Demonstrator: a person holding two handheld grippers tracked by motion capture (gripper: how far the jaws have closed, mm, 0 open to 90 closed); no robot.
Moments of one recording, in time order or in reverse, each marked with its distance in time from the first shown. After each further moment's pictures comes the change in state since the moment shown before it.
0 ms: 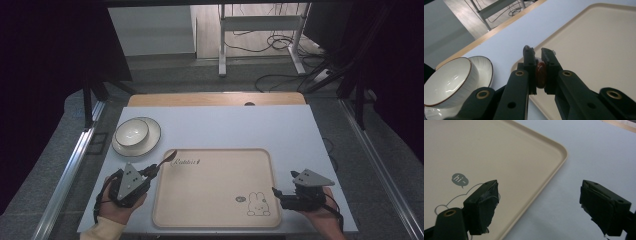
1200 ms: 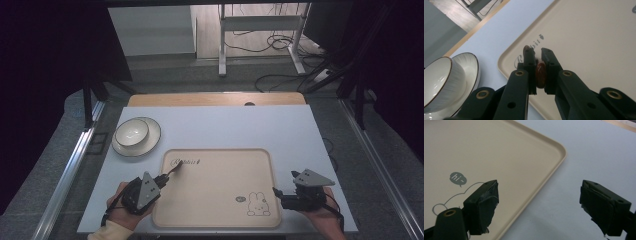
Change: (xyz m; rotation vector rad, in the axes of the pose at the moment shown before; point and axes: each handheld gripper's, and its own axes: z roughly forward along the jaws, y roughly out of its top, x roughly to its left) left arm -0.029 -0.007 0.016 0.108 -0.026 0.154; right arm -0.001 0.000 0.000 0.005 -0.004 -0.002
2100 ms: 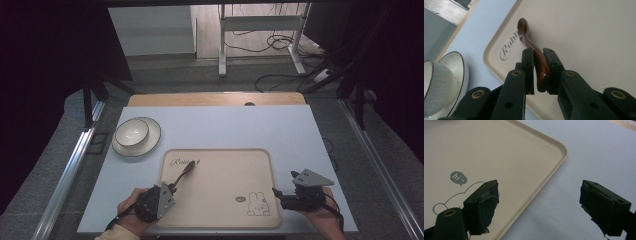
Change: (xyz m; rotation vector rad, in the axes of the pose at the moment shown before) left arm -0.031 0.002 0.016 0.127 -0.023 0.148; right arm 0.001 0.000 0.001 0.005 0.004 0.002
